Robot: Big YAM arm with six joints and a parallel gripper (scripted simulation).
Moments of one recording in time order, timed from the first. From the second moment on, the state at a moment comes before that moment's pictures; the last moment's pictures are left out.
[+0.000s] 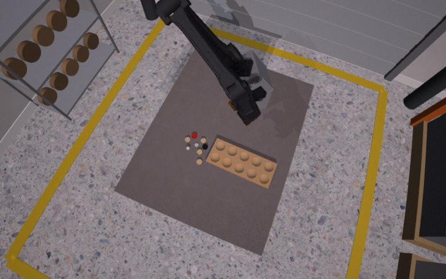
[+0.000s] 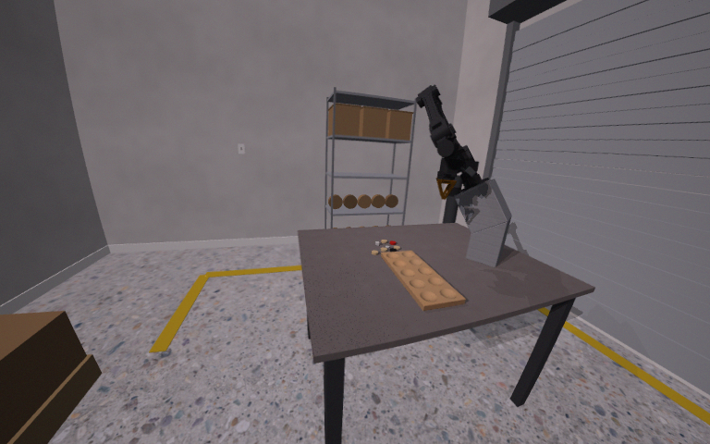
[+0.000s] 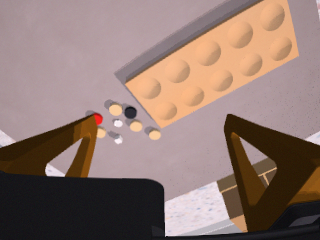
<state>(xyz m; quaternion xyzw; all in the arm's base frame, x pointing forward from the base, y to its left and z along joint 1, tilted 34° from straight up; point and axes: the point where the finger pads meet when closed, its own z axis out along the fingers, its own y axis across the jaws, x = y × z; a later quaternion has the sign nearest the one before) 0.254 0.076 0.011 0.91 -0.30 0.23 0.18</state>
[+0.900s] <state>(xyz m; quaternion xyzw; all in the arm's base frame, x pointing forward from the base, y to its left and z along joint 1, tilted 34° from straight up) 0.261 0.079 0.015 0.90 -0.33 0.23 0.16</state>
